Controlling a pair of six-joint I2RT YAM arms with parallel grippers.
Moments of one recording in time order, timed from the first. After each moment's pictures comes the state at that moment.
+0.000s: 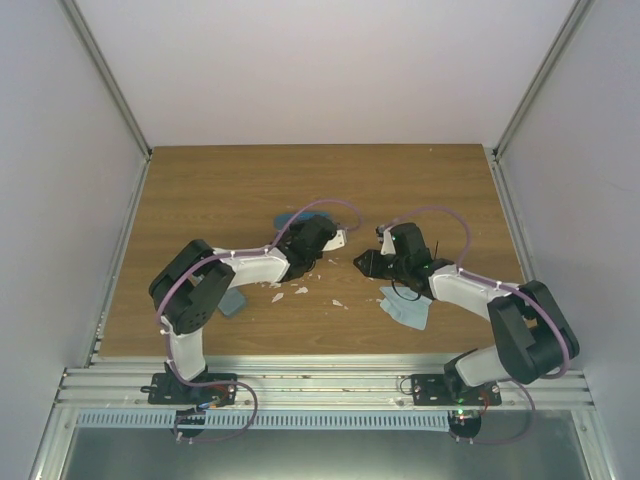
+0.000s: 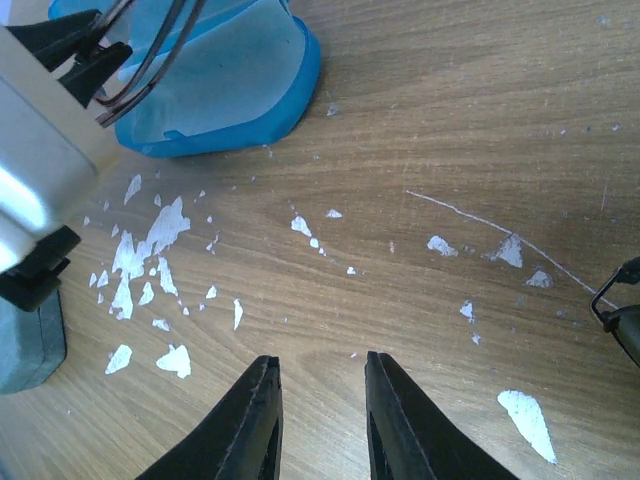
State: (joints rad) left arm -0.76 1.85 1.05 0.08 -0.59 0.87; right arm 0.45 1.43 0.62 0.04 -0.35 0.56
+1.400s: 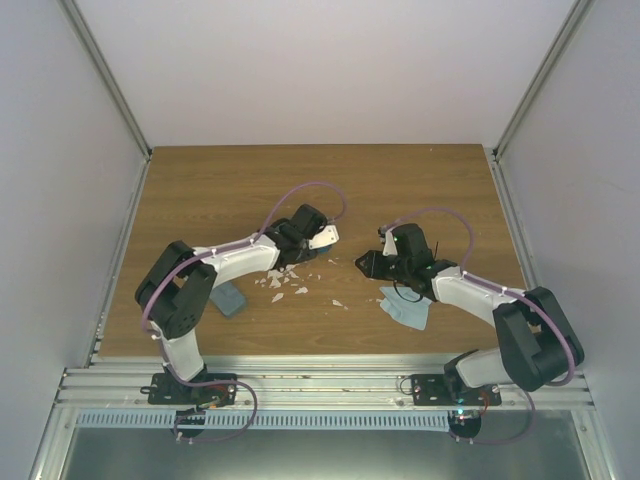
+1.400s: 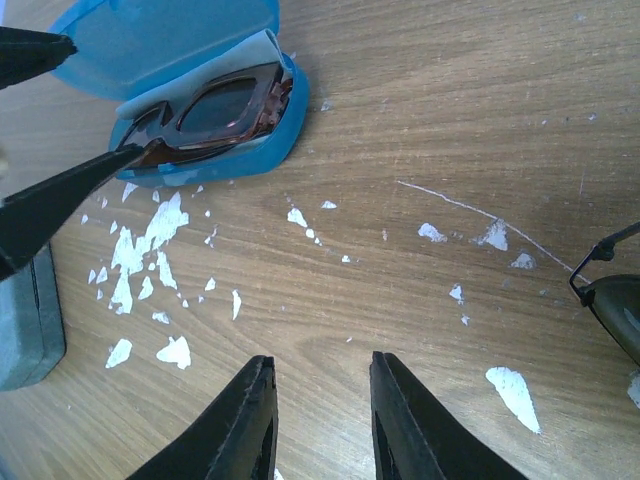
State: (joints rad) left arm -0.70 1.80 1.13 -0.25 -0.37 0.69; right arm 0.45 1.39 0.62 0.00 -0.34 0.56
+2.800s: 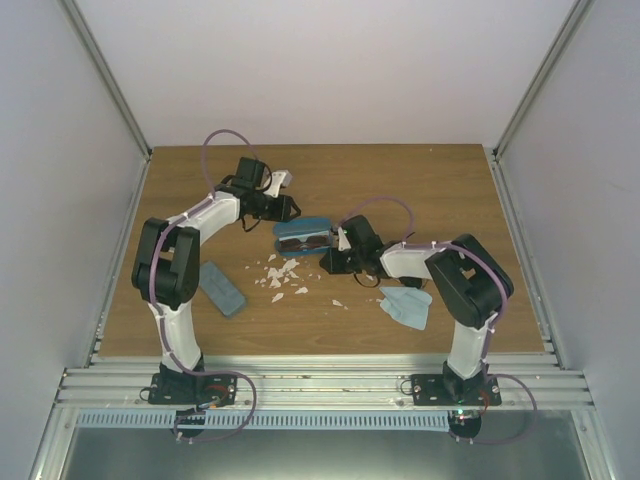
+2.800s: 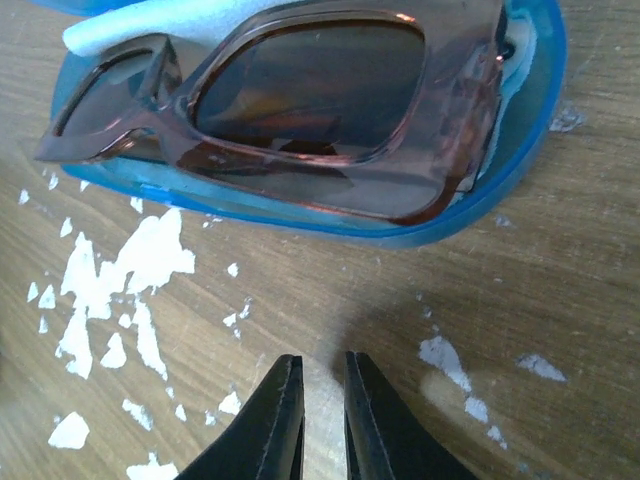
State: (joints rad) left arm -0.28 1.93 1.39 -0.39 0.49 -0.14; right arm 0.62 1.86 0.93 0.06 -0.33 0.53
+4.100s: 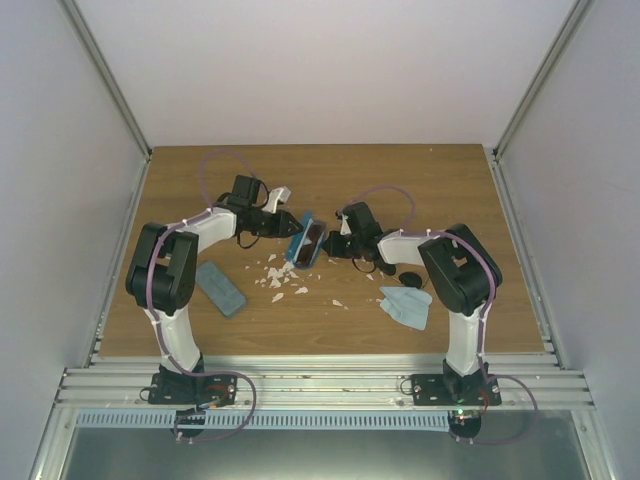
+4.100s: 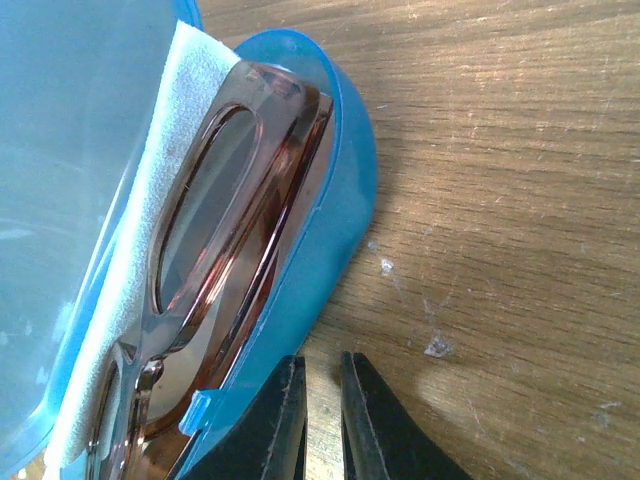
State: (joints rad) left arm -0.27 1.88 1.19 -0.25 0.69 -0.22; right arm 0.57 1.97 1.07 0.08 -0.28 0.59
